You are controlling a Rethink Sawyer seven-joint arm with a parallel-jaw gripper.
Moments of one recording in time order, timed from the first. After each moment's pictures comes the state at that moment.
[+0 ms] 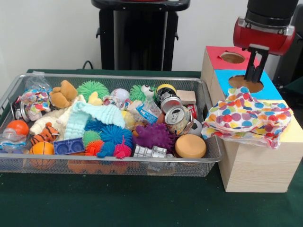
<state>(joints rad) 0.16 -0.63 -0.18 1.50 0.14 0.67 2.09</state>
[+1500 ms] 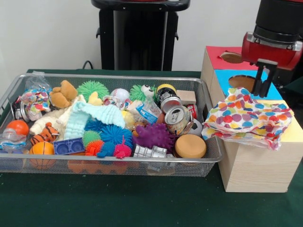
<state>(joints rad) 0.21 -0.56 -0.21 1.43 0.16 0.63 2.09</state>
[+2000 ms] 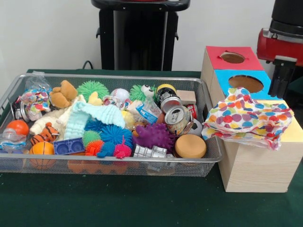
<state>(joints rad) 0.21 -0.56 -0.21 1.35 0.17 0.64 2.09</state>
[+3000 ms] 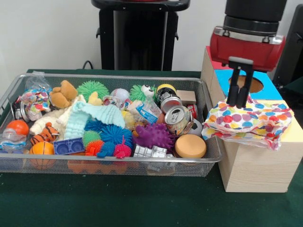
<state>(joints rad) 0.05 -0.56 -0.20 1.28 0.17 0.64 2.09</state>
